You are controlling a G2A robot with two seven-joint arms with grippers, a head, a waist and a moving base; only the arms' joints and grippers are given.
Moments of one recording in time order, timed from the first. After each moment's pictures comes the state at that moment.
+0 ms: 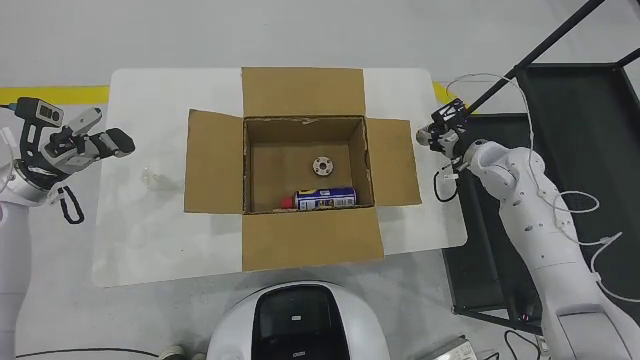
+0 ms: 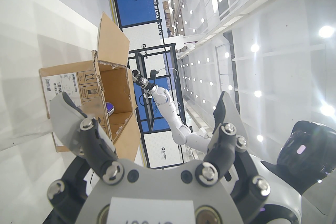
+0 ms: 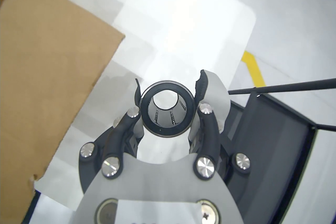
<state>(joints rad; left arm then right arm) 1.10 -0.92 -1.63 -1.23 -0.60 -0.27 -1.21 -1.13 -0.97 1.42 -1.27 -1.16 -0.49 0.32</state>
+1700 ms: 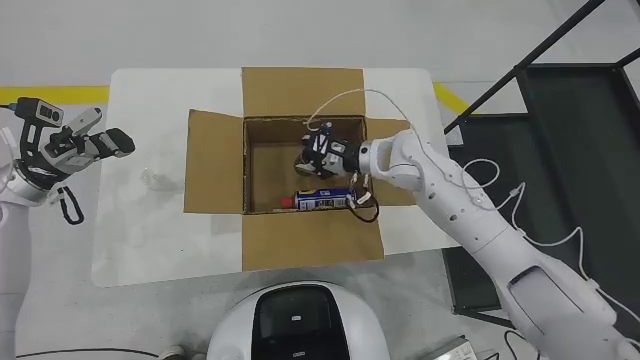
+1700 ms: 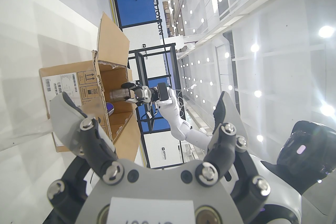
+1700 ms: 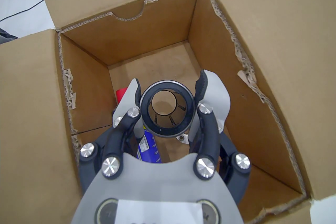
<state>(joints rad) 1.10 -0.92 -1.63 -1.23 -0.60 -0.27 -1.21 -0.80 -1.13 0.78 -1.28 -1.02 -0.72 0.32</state>
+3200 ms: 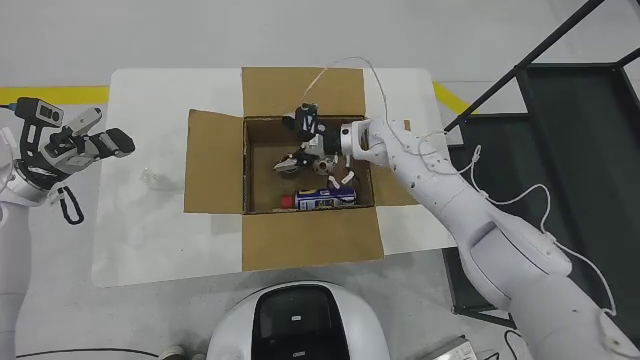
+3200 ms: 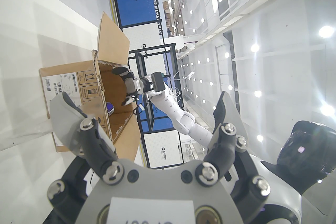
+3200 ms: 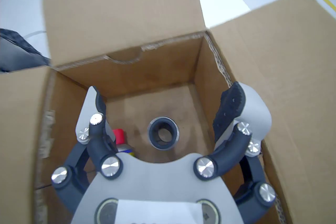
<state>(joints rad) 1.11 -0.92 -1.63 -1.23 -0.60 -0.26 -1.21 -0.60 -1.29 0.68 -0.88 -1.09 -1.00 -0.15</state>
